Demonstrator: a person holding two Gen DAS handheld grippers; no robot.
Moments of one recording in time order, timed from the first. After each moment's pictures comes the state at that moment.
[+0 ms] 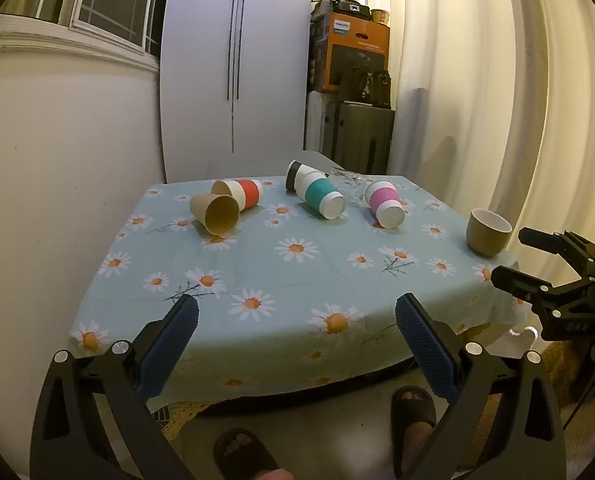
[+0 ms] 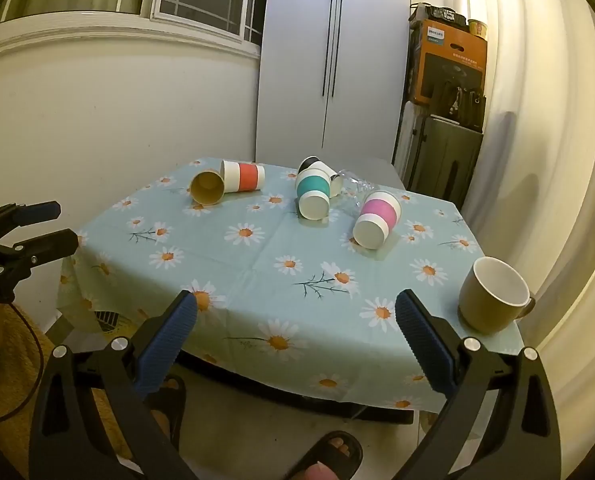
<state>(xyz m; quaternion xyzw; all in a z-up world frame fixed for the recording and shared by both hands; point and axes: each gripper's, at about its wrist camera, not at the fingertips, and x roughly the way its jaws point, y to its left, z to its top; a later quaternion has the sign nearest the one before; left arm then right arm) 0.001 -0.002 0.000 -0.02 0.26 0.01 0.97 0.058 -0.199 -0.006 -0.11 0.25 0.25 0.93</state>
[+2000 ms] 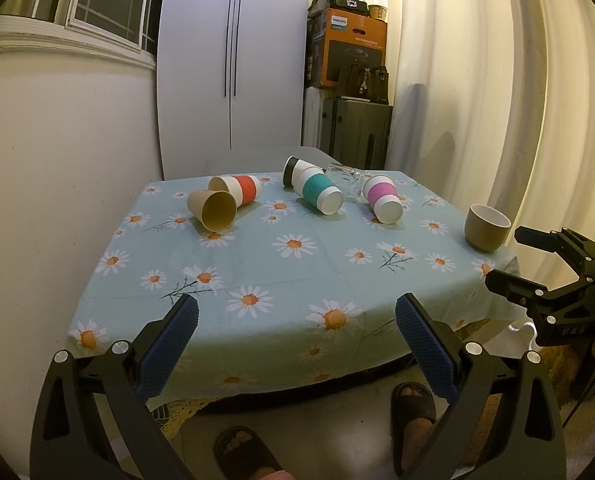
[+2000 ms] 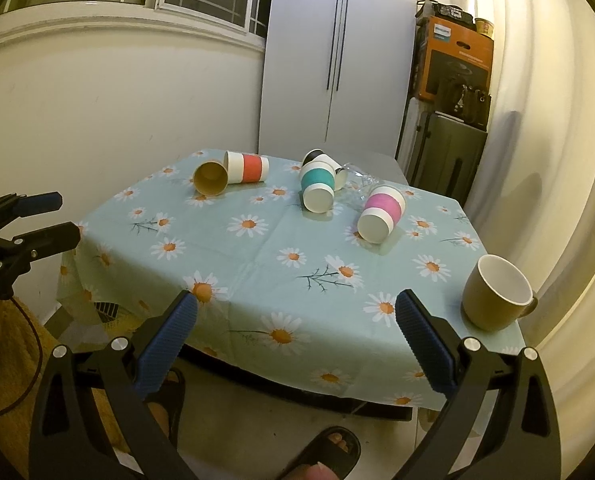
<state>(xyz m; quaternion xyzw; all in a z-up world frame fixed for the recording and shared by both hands) 0.001 -0.007 -0.004 -0.02 0.26 0.00 0.96 0.059 -0.195 -0.009 -0.12 0.26 0.25 0.92</state>
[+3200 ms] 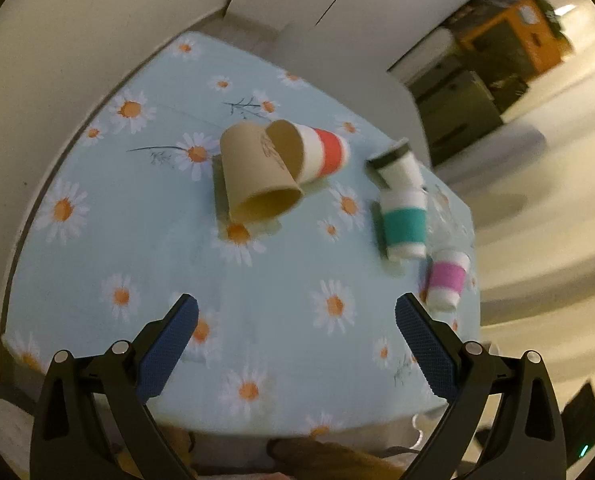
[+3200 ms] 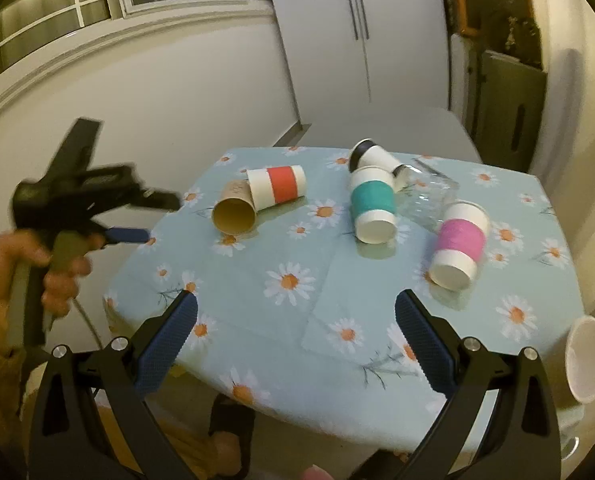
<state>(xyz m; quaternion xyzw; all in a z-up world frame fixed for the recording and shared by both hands) 0.242 0.155 -0.004 -0.33 0.49 0.05 0.80 0.227 -0.114 0.031 -0.04 0.39 0.34 0.85</state>
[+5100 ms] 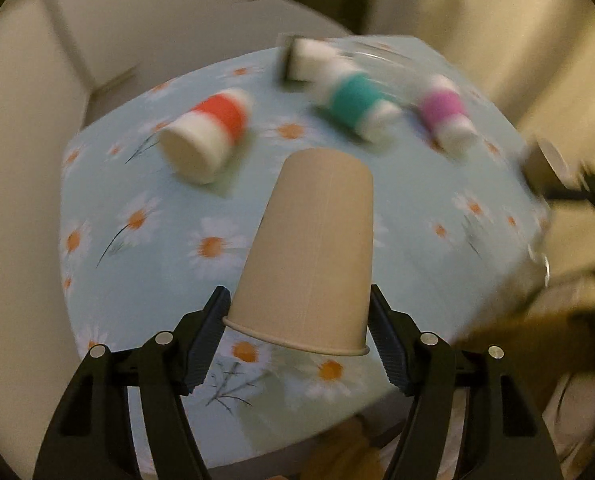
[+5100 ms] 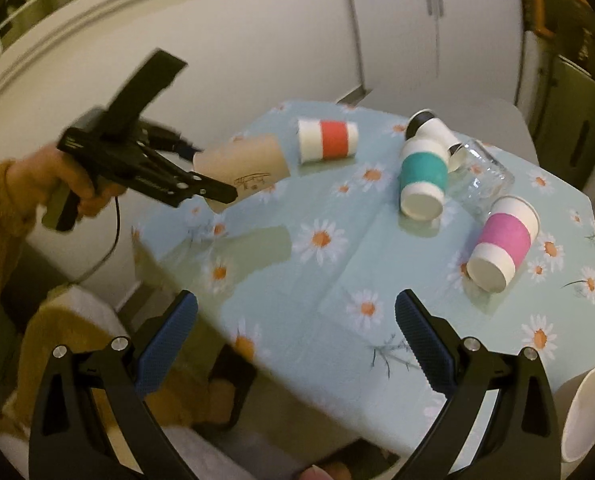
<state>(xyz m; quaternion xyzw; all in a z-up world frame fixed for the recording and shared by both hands) 0.239 0.068 -0.006 0.06 0.56 -0.12 0.82 0.223 -0.123 0.012 -0.13 0.42 0.45 0.78</state>
